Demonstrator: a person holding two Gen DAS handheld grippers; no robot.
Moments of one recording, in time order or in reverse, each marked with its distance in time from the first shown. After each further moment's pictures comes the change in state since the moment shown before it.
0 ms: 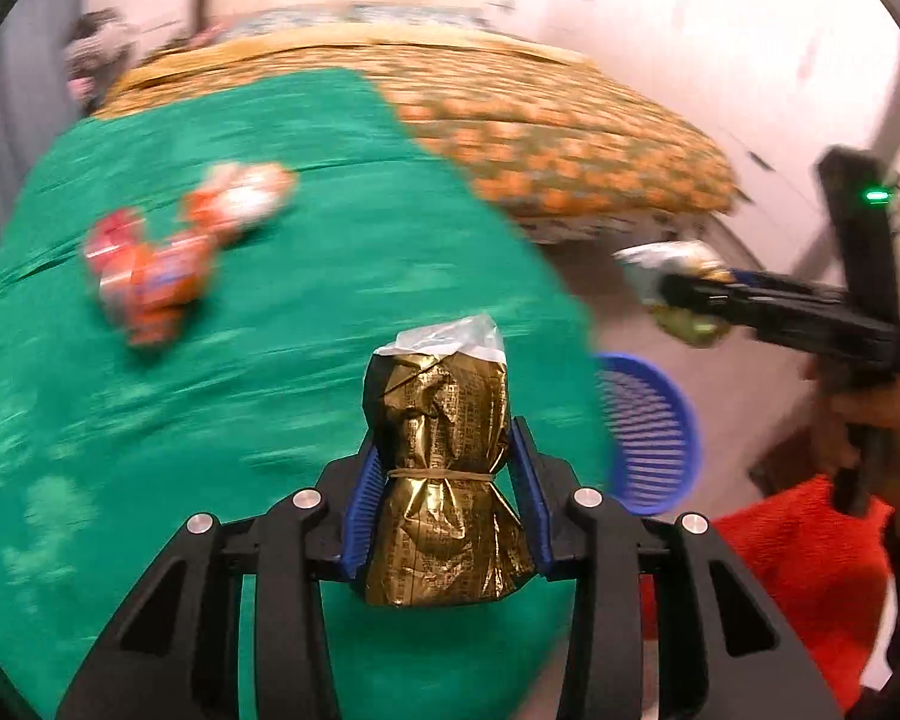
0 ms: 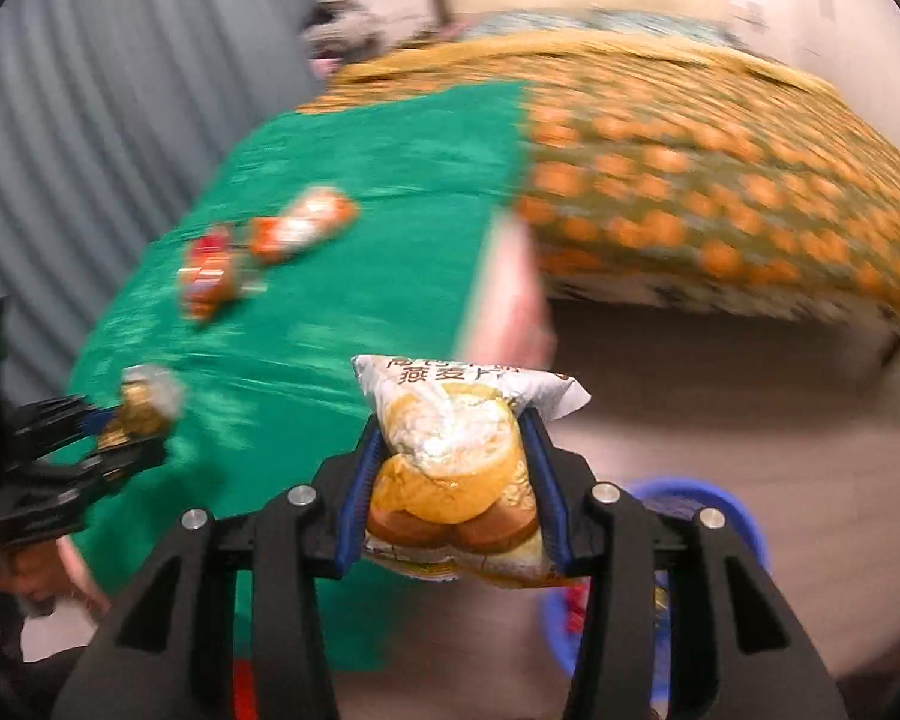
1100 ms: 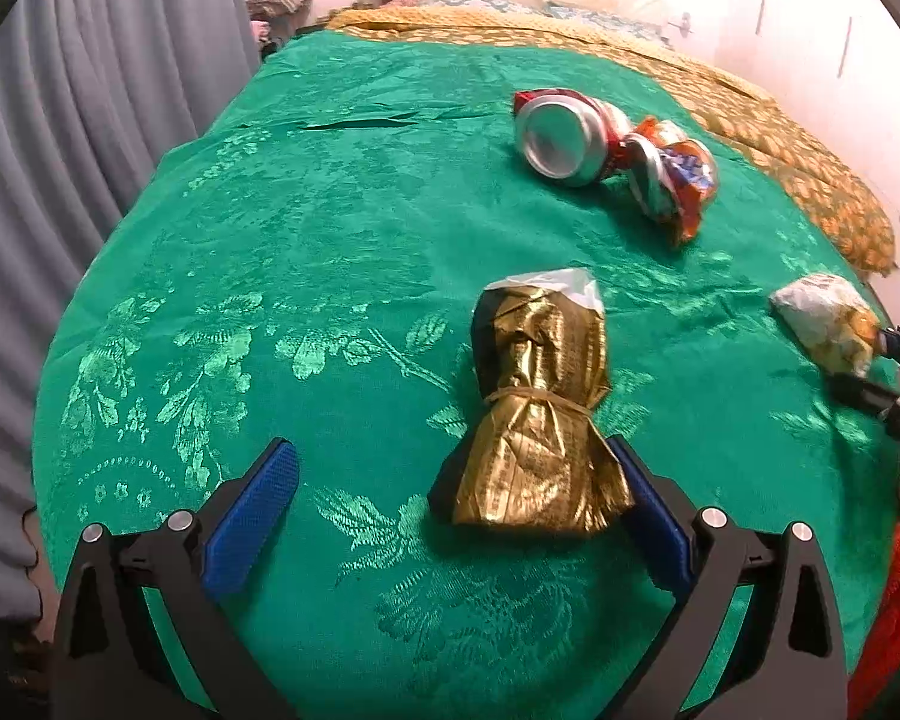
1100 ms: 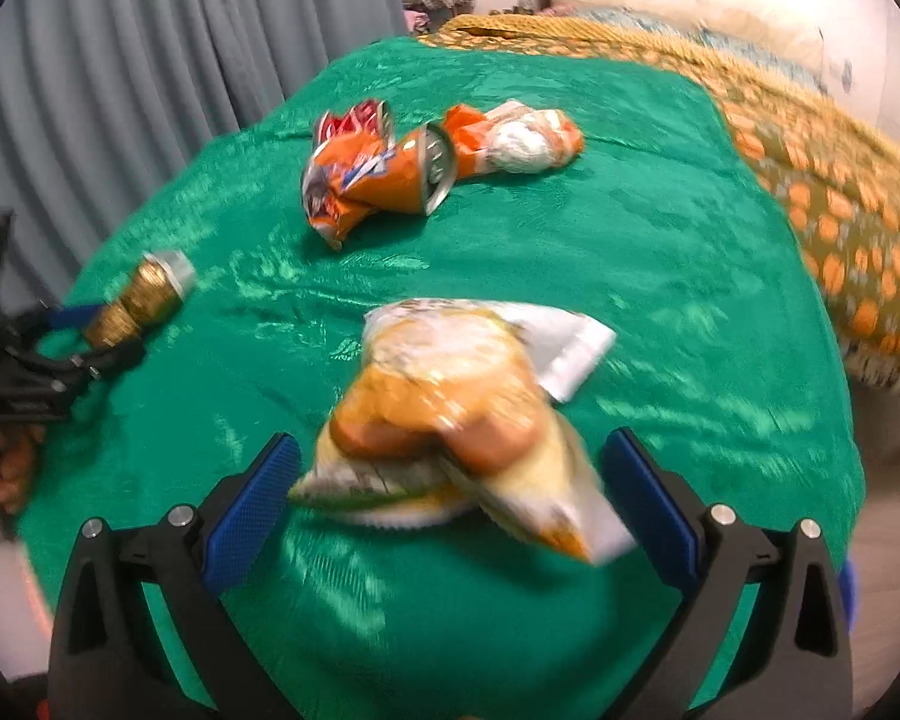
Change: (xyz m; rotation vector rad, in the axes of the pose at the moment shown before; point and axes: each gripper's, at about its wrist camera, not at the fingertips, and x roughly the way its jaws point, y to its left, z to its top) left arm -0.040 0.247 -0.084 -0.224 -0.005 0.339; right arm 0.098 0.196 -0.009 -0.204 0.038 0.119
